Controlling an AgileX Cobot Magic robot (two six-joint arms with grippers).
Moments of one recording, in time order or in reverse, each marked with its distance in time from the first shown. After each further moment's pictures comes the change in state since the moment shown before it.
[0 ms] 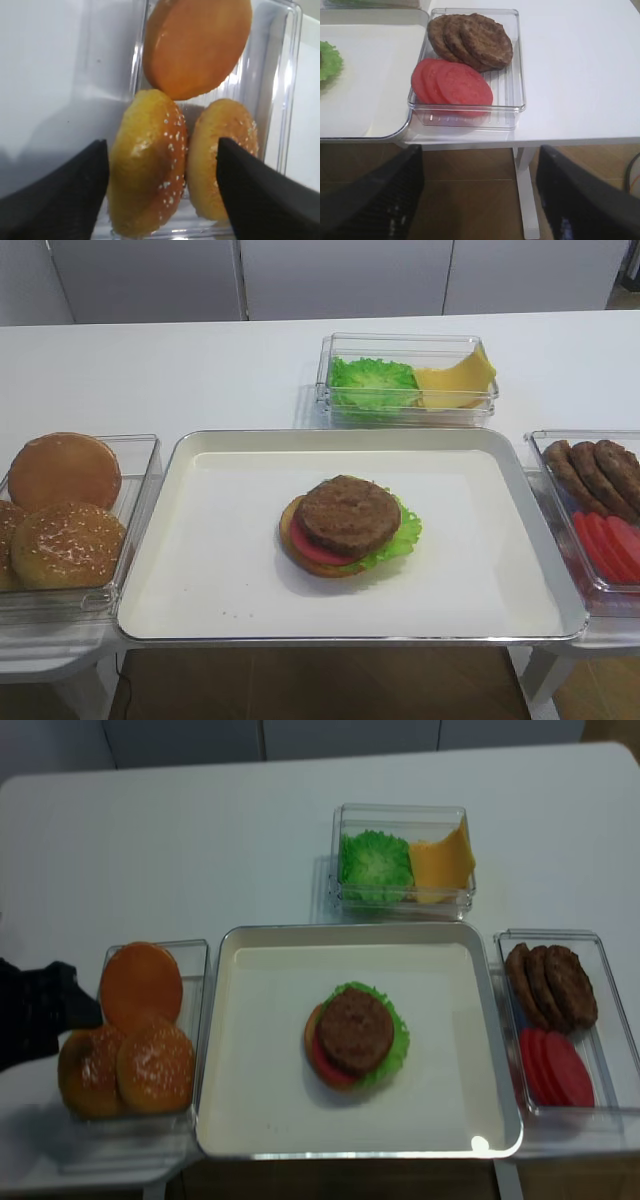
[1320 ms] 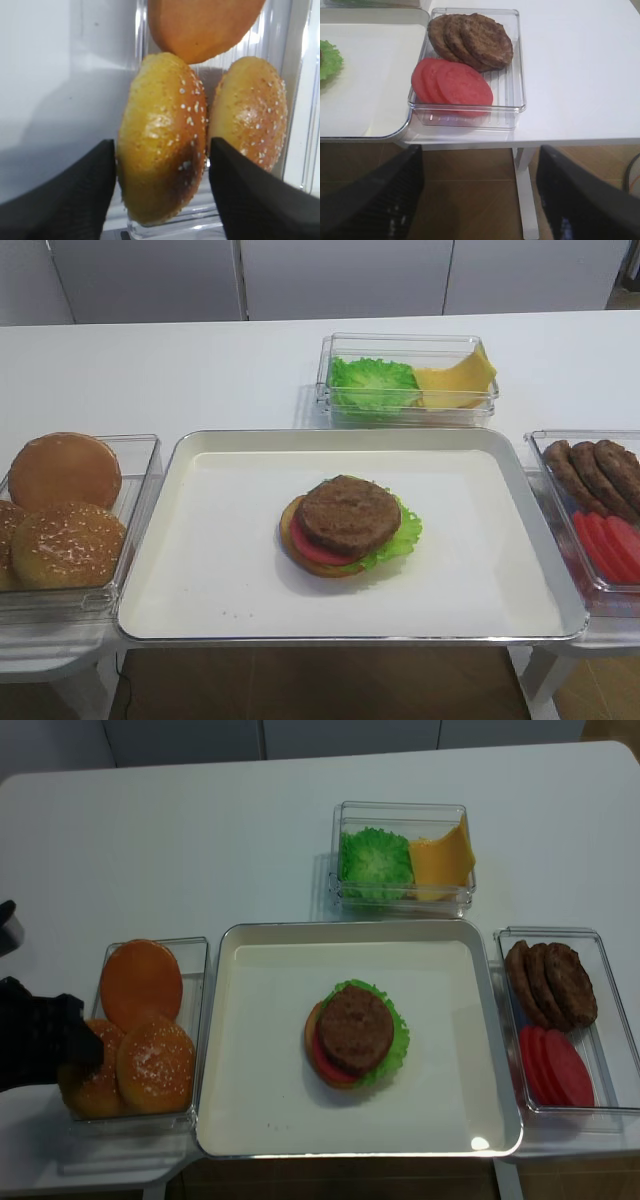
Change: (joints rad) left arm 0.000 0.069 -0.007 0.043 0.074 0.093; right arm 0.000 0.000 0.000 0.000 0.000 -0.007
